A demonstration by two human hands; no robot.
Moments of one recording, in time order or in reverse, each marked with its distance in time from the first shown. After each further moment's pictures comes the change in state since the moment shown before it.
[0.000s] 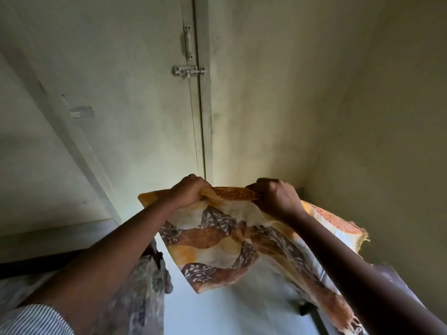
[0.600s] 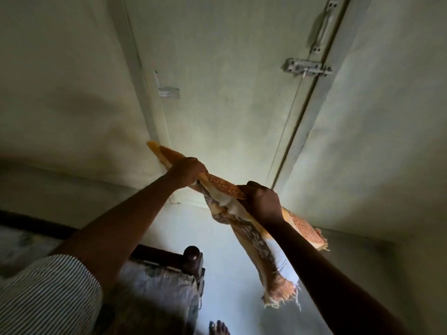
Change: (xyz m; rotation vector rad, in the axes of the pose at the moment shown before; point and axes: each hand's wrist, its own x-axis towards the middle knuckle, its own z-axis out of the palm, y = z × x) left_hand 0.045 -0.276 -0.071 0.164 0.056 -0.352; right_hand 0.242 -0.084 0.186 0.149 -0.144 -0.203
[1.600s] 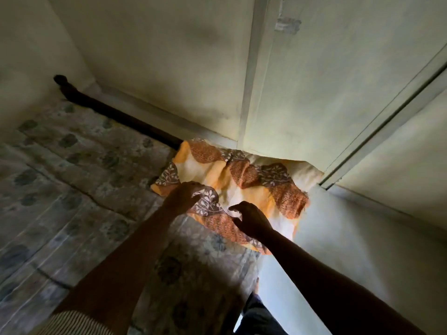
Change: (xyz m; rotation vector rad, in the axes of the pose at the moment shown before) left_hand -0.402 -0.113 0.135 -0.456 -0.036 -0.532; right_hand -0.158 -0.244 0.198 0.191 -0.729 -0.067
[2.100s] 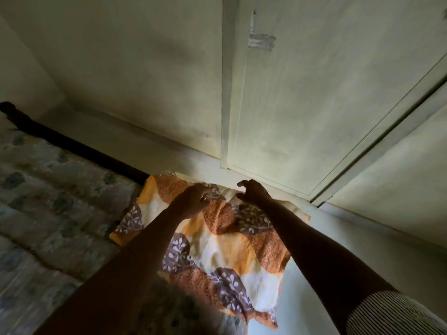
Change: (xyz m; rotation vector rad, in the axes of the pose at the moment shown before) left_hand 0.170 0.069 -0.005 0.115 0.019 0.128; right_hand 0.165 0.096 -0.126 -0.005 -0.006 0.239
